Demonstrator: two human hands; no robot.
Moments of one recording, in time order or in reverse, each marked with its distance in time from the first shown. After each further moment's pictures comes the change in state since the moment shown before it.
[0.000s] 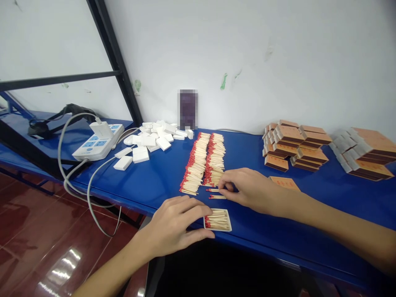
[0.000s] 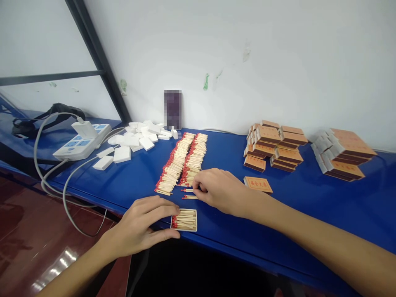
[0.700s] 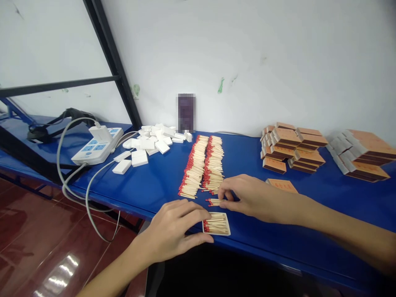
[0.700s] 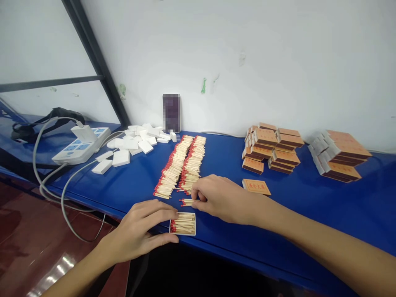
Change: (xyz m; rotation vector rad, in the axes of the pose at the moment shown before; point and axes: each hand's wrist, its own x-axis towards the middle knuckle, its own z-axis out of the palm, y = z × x) left_hand 0.000 0.000 -0.001 0.011 -0.013 -0.004; right_hand -0.008 -0.001 -0.004 0.105 -0.093 -0.029
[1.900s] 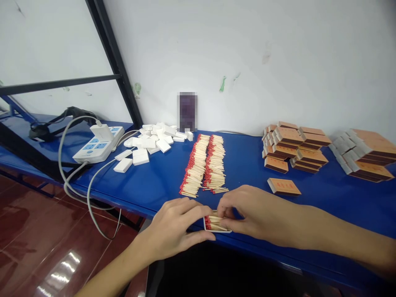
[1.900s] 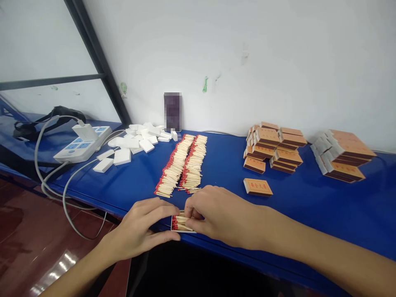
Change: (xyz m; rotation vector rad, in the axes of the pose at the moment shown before) left_hand -0.002 0.000 0.000 -0.026 -0.060 -0.081; right_hand -0.017 -0.023 0.003 0.112 -0.081 -0.096
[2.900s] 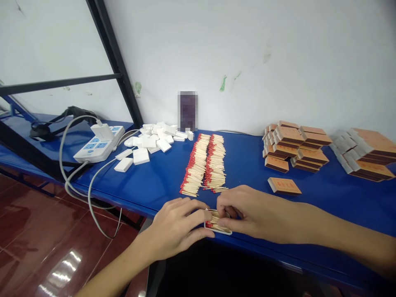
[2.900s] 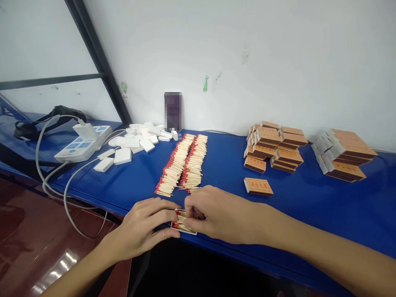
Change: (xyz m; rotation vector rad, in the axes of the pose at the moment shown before) left_hand 0.002 0.002 0.000 0.080 0.004 0.076; right_hand -0.001 -0.001 -0.004 0.070 -0.026 0.007
